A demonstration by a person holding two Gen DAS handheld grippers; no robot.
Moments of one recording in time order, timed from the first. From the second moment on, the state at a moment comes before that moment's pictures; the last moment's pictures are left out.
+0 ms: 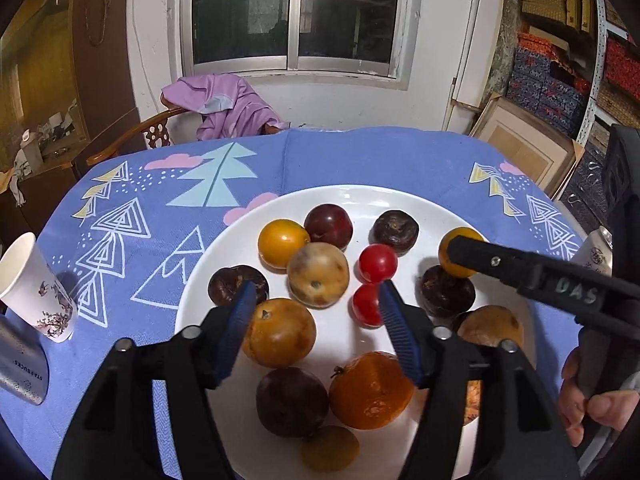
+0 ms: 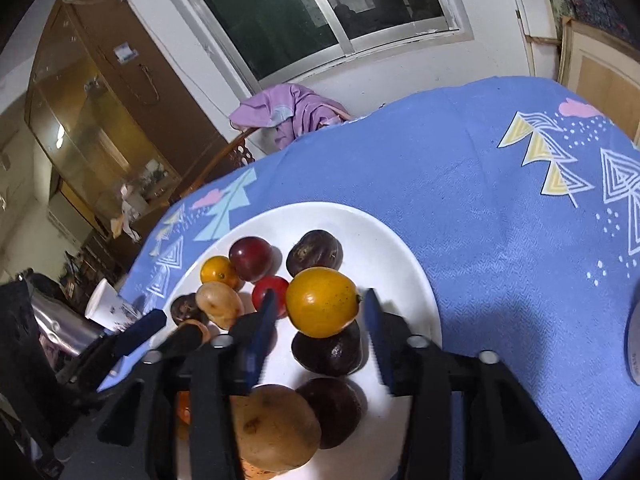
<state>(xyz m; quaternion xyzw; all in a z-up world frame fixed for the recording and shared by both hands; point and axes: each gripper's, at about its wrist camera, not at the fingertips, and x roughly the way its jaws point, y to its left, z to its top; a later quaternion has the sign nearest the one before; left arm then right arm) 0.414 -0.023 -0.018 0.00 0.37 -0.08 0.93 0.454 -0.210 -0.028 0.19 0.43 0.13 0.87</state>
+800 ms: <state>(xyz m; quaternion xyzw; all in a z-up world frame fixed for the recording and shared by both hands) 0.235 0.033 -0.019 -0.03 0.37 -0.03 0.93 0.228 -0.223 0.109 0.17 0.28 0.21 0.92</state>
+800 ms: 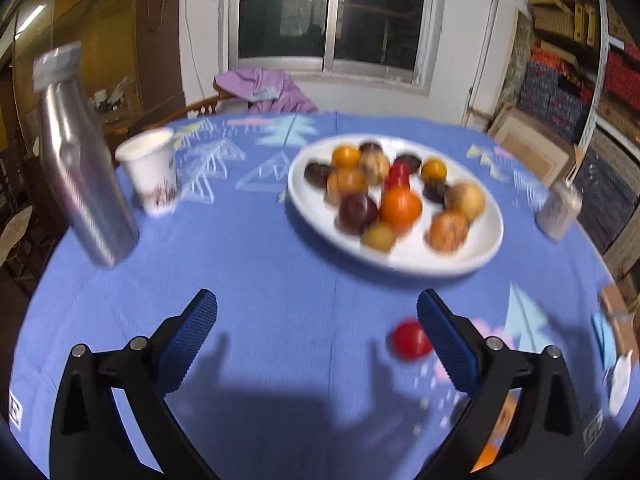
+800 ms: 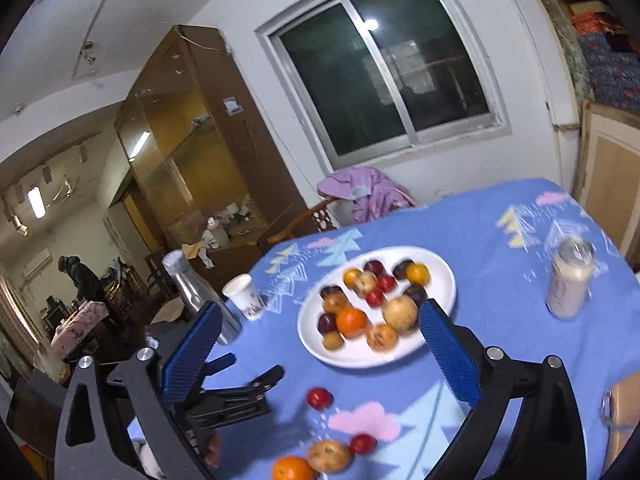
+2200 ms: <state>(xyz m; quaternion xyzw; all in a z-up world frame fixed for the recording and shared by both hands) 0.245 0.032 -0.030 -0.07 0.42 -0.11 0.90 0.260 -0.217 -0.025 0.20 0.53 0.26 0.78</state>
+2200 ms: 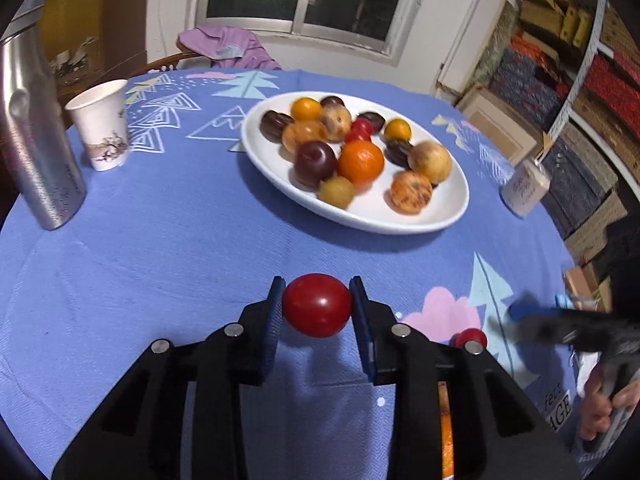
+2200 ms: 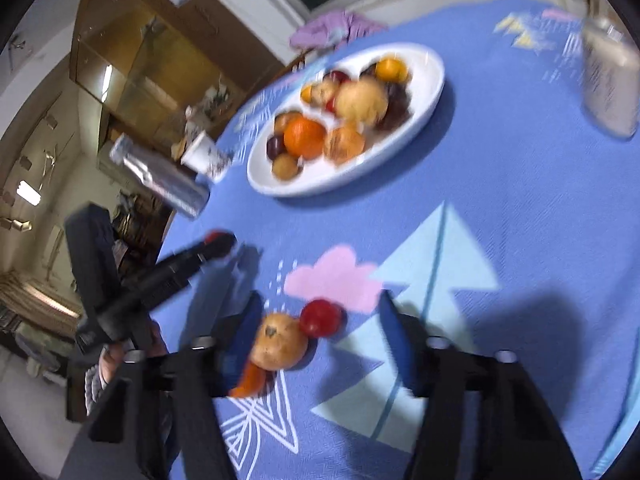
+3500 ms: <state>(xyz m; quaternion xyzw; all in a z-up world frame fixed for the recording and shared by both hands) 0.315 -0.015 0.076 -0.01 0.30 -0.07 0.95 0.336 -0.184 0.113 0.09 0.32 0.15 0.93</state>
